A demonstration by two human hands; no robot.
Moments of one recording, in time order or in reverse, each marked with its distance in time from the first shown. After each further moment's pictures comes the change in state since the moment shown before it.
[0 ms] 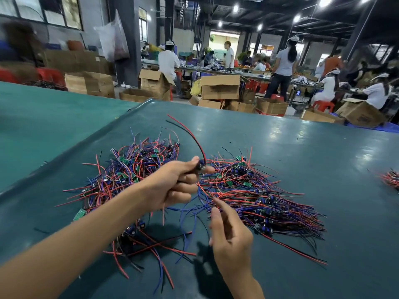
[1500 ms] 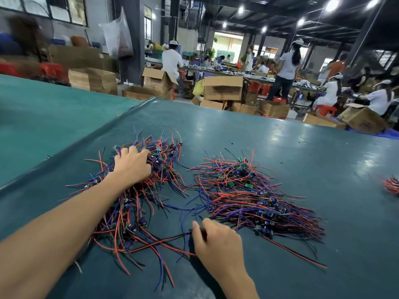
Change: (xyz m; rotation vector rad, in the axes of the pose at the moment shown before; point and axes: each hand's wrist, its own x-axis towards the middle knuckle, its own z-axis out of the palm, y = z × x) left_hand 0.028 0.010 -0.146 1.761 0.945 -0.138; right_hand 0.000 0.008 0.011 -0.855 -0.352 -0.252
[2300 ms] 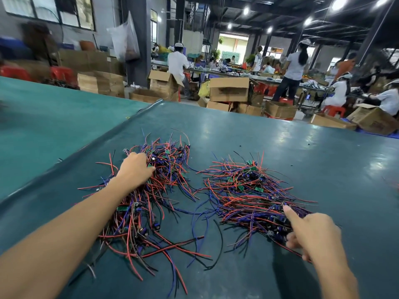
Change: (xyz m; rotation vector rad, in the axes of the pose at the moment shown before) left_hand -0.004 -0.020 -0.006 -0.274 0.034 -0.033; right_hand 0.031 0.102 -0.100 0.216 -0.070 0.963
